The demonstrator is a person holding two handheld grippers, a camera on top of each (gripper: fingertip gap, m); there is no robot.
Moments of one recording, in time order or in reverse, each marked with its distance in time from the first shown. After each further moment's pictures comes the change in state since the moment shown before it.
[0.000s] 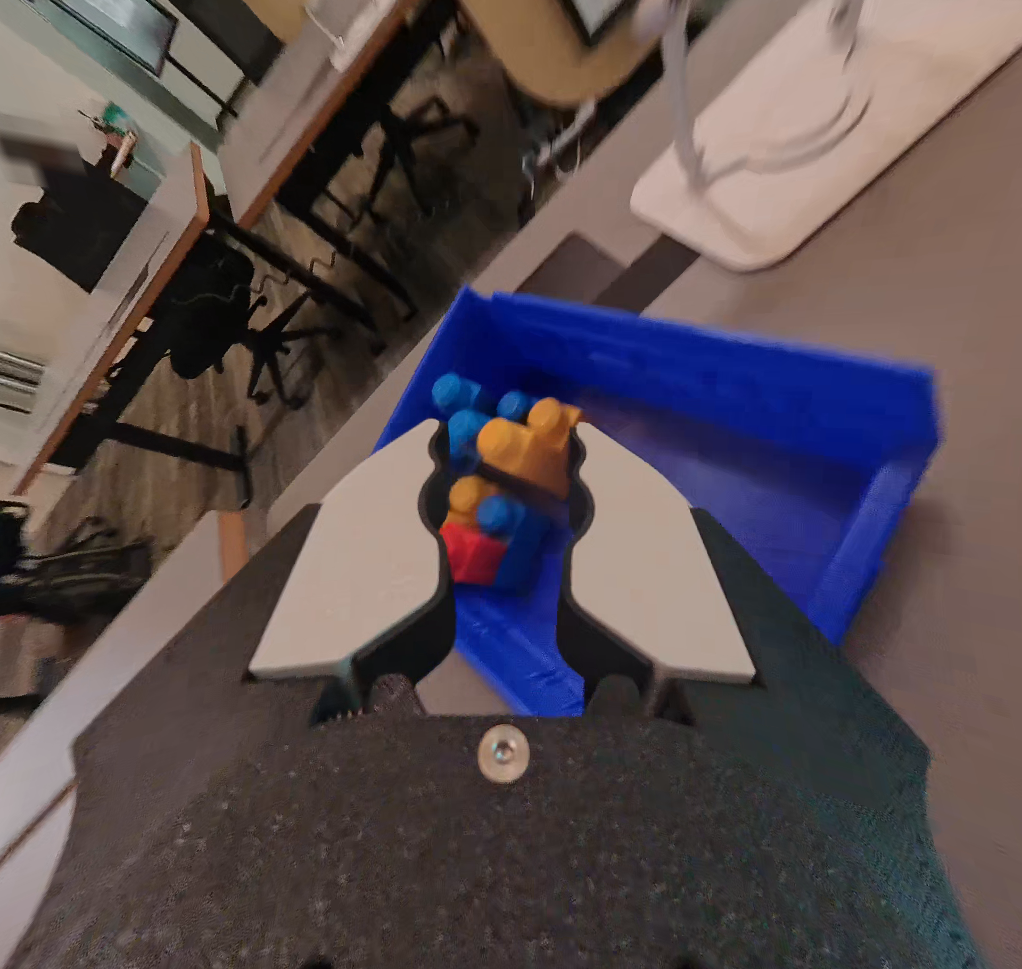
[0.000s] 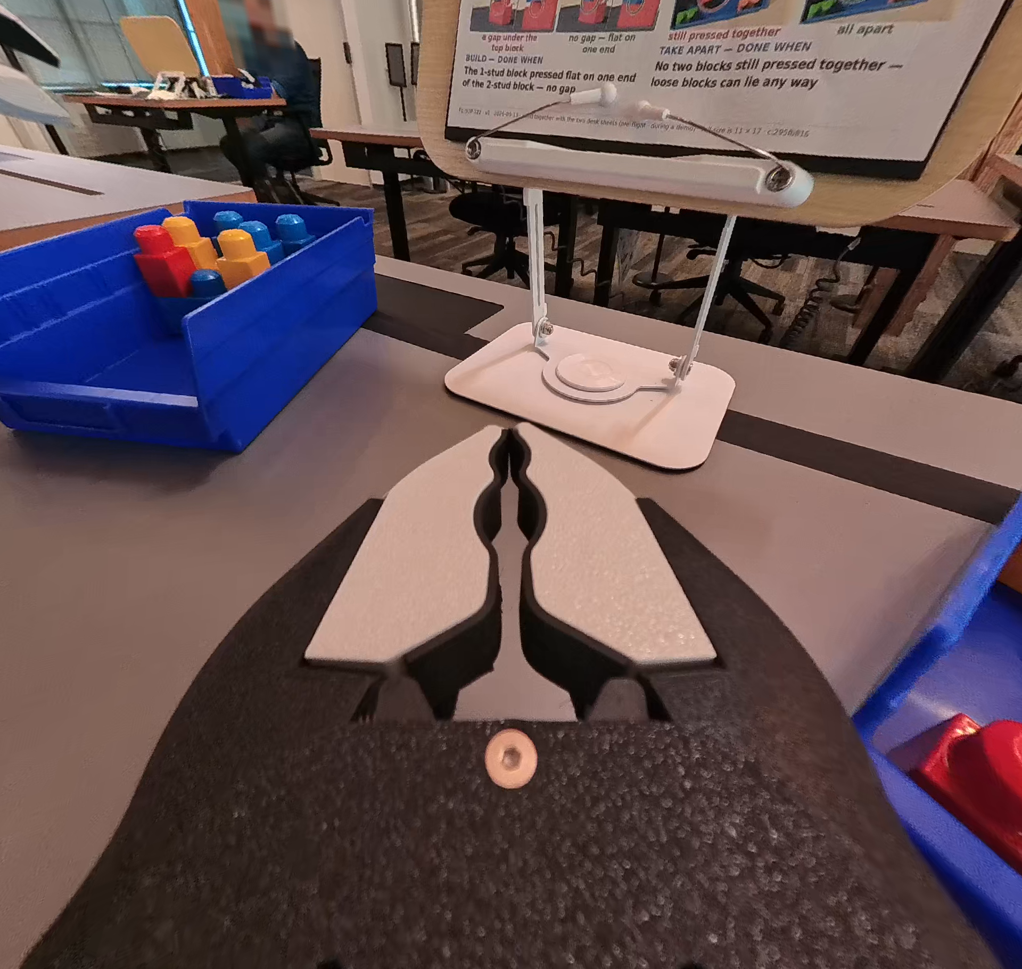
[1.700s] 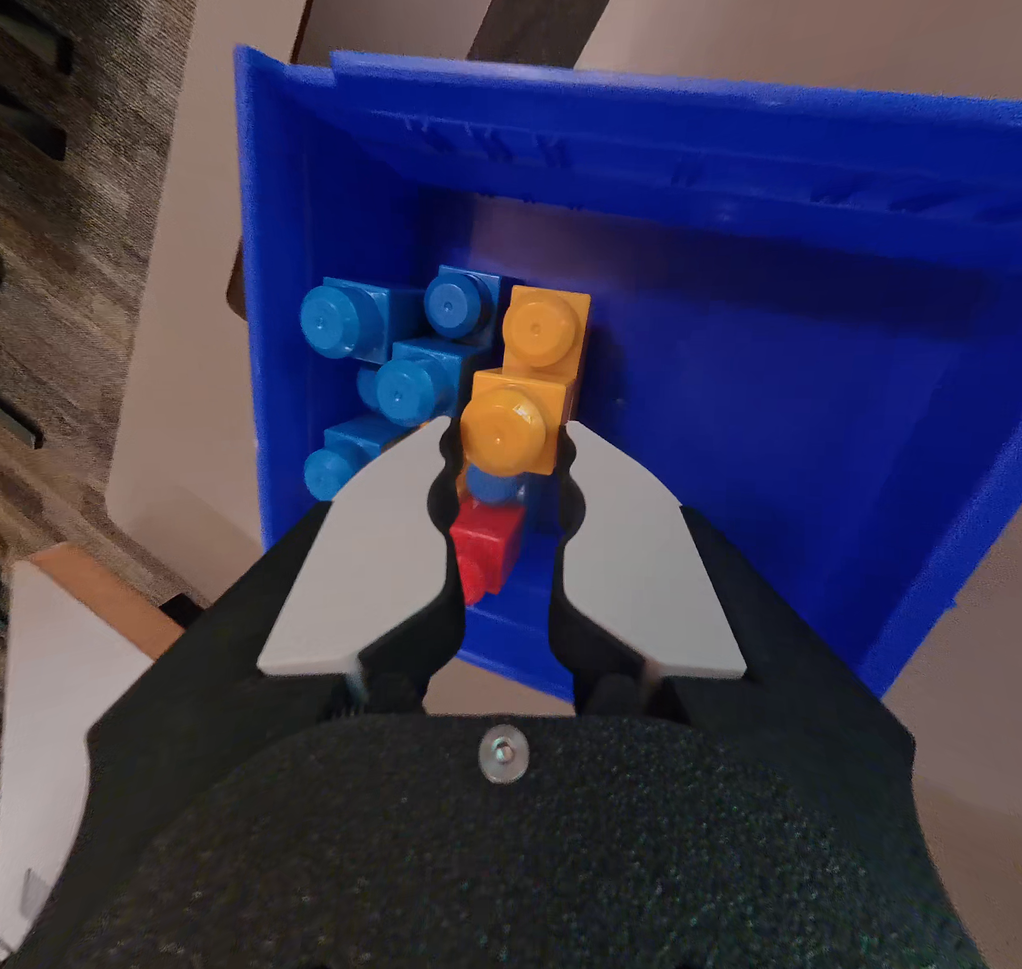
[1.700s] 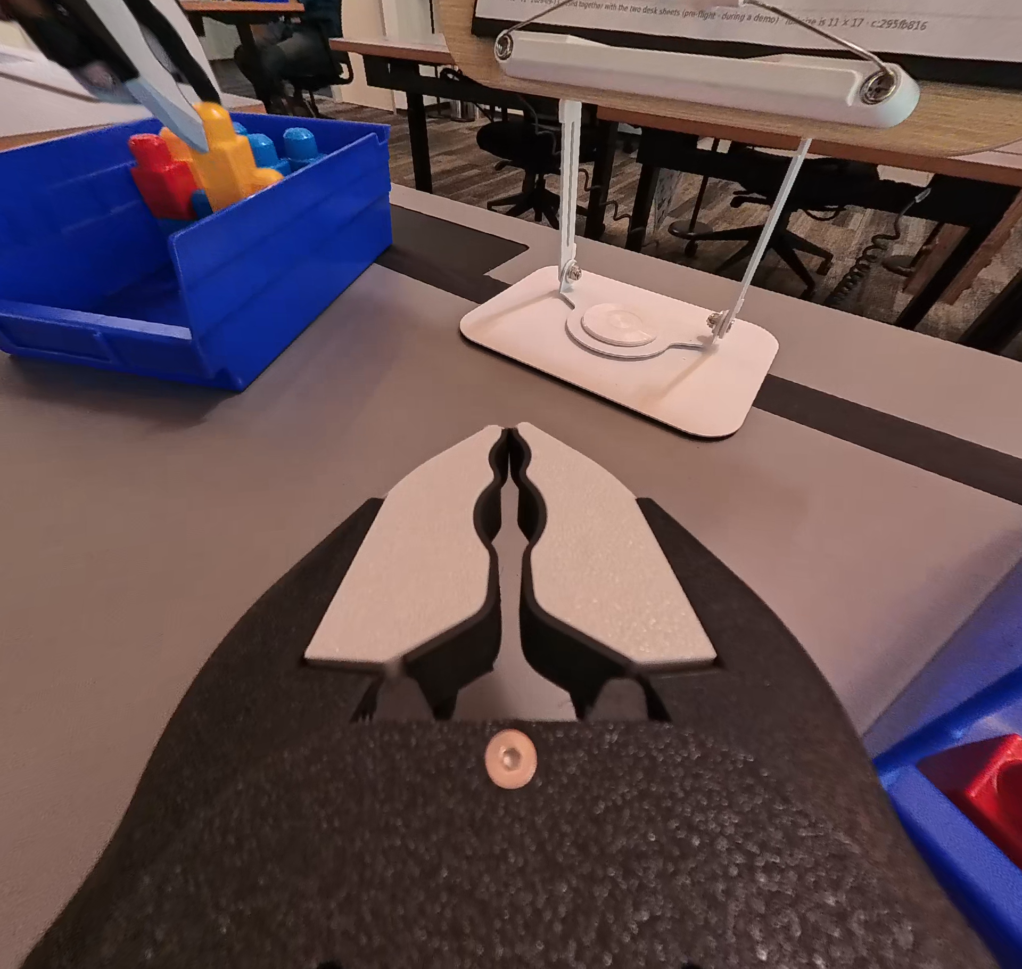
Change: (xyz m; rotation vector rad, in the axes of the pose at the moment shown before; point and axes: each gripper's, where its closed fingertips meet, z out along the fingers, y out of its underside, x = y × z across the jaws) left arm -0.007 0.065 0.094 -0.516 0.446 0.157; right arm -0.005 0.024 0.009 -0.105 -0.059 -0.031
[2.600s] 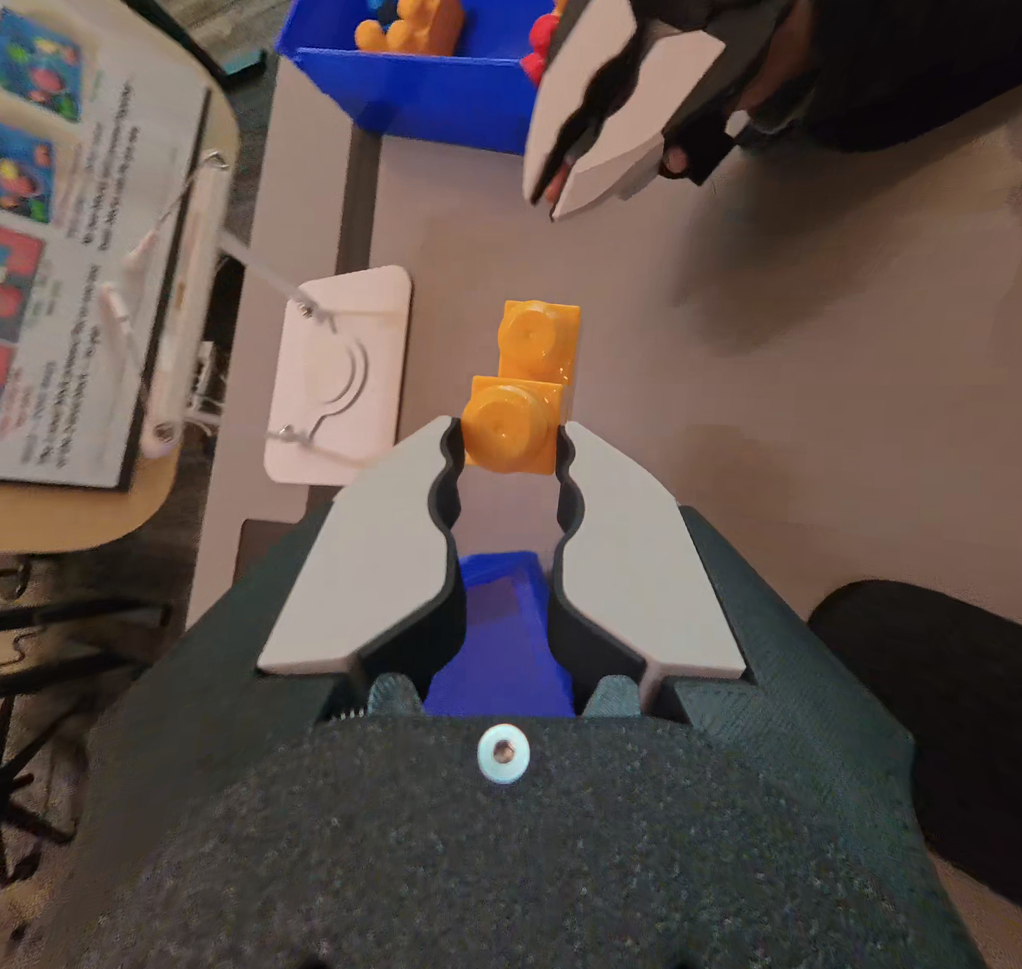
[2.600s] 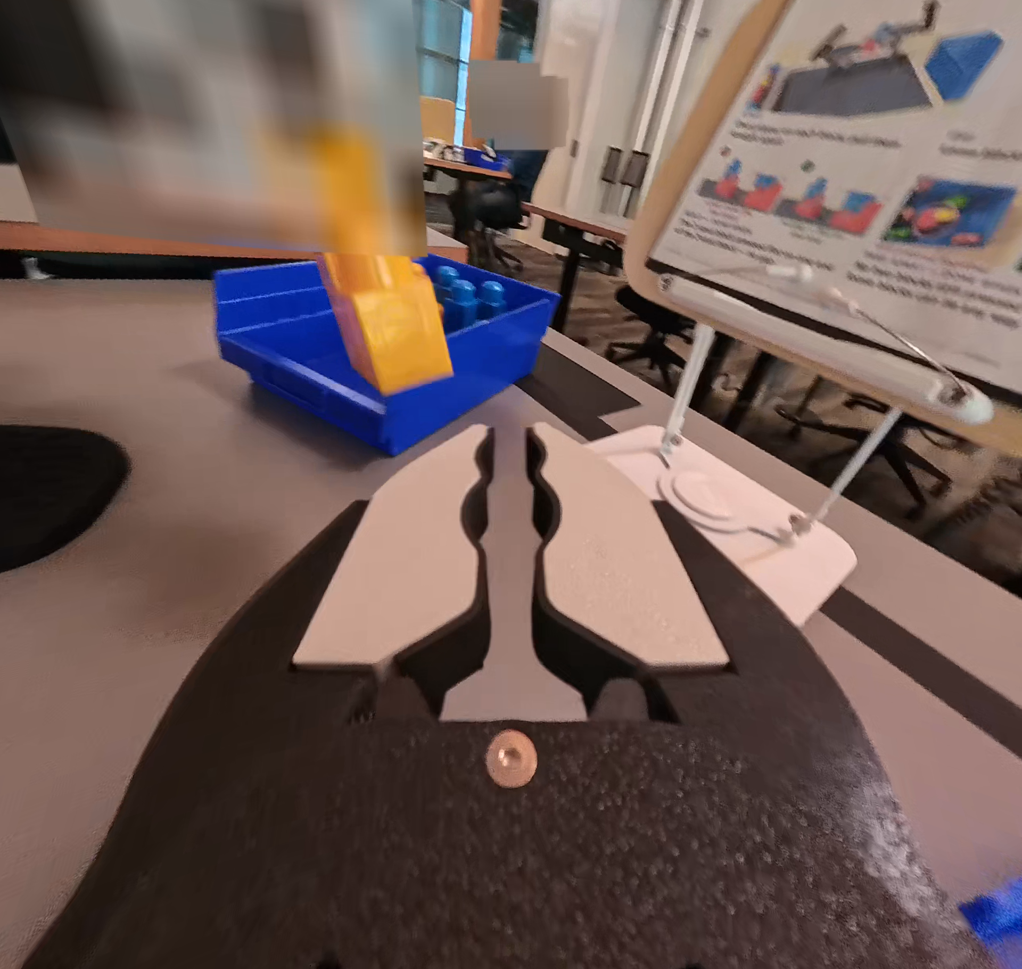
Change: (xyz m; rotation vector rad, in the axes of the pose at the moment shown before) left arm 0.227 -0.117 -0.144 0.660 0.158 0.479; right arm -0.050 -0.061 -0.040 0.242 -0.308 -0.189
